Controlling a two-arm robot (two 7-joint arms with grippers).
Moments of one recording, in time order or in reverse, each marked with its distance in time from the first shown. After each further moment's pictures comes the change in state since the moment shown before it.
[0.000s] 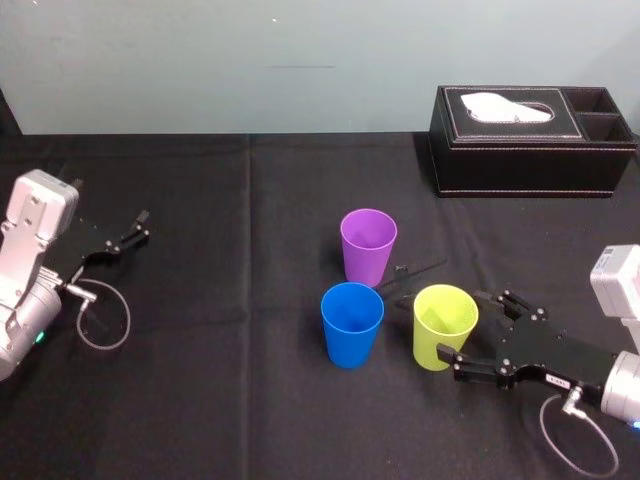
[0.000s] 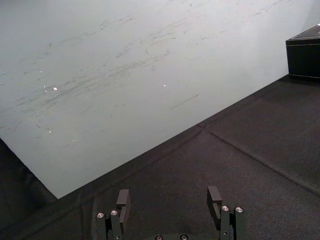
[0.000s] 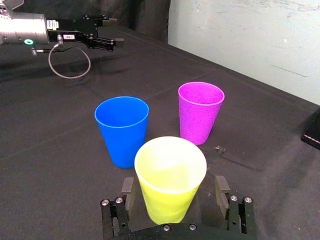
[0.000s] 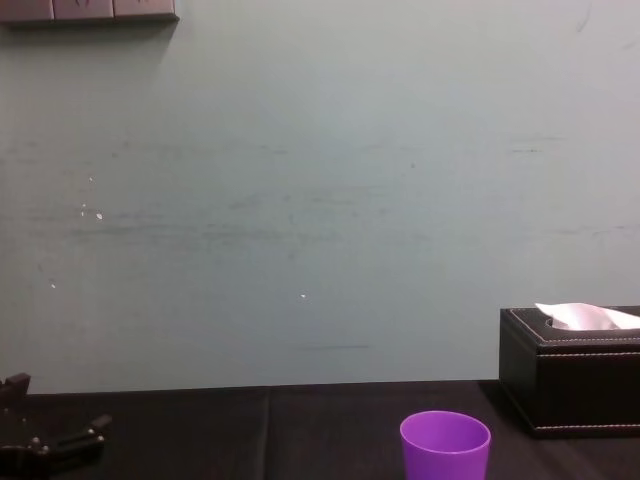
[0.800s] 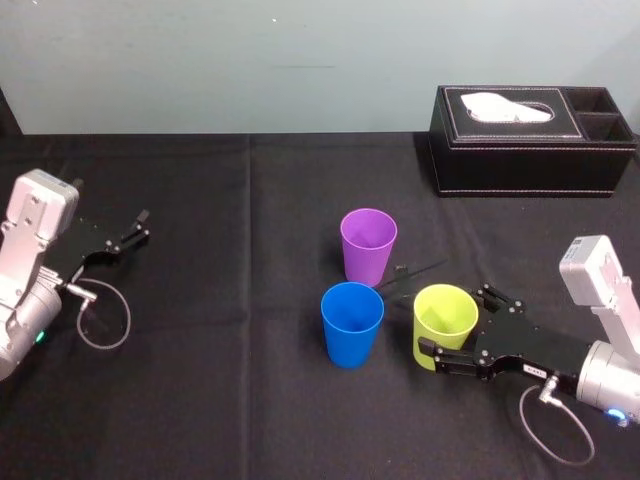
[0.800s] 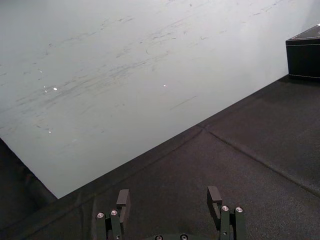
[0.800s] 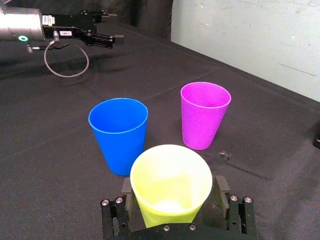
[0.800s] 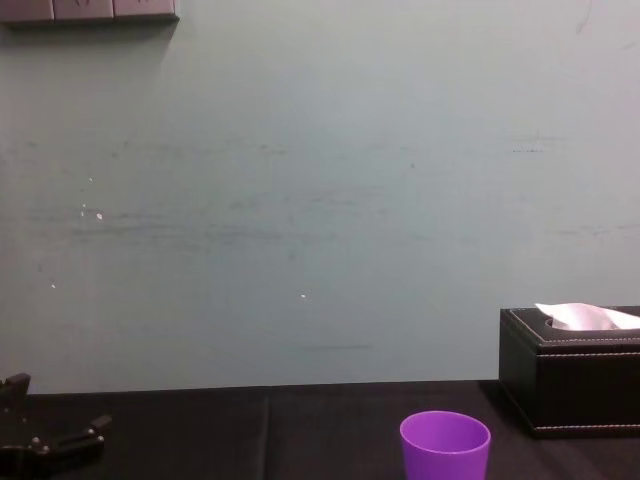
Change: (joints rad) left arm 0.000 0.000 0.000 0.000 0.000 0.000 0.000; right arm 0.081 -0.038 -0.061 0.055 -0.023 0.019 0.002
